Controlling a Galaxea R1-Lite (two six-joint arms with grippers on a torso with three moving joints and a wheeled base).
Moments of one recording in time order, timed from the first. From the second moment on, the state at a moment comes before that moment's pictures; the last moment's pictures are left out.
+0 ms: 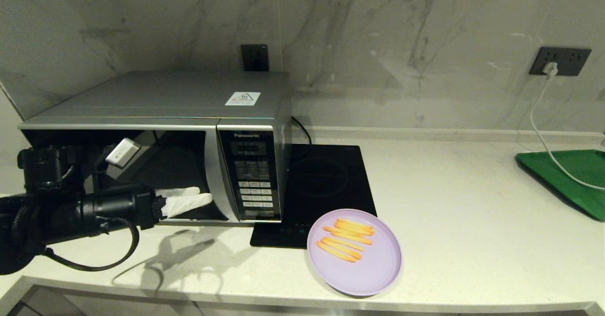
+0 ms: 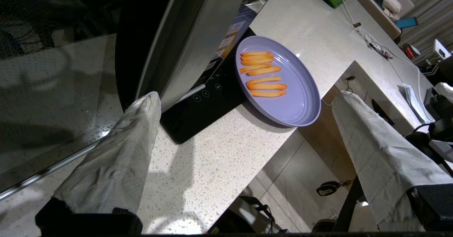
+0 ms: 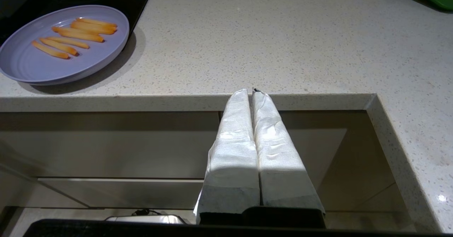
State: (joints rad) left arm 0.08 1.70 -0.69 -0.56 -1.03 -0.05; right arm 0.00 0.00 -0.11 0.26 -0.04 0.09
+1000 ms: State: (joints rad) left arm 0.07 1.87 -0.71 -0.83 -1.13 -0.05; right arm 0.00 0.00 -0.11 0.26 -0.04 0.09
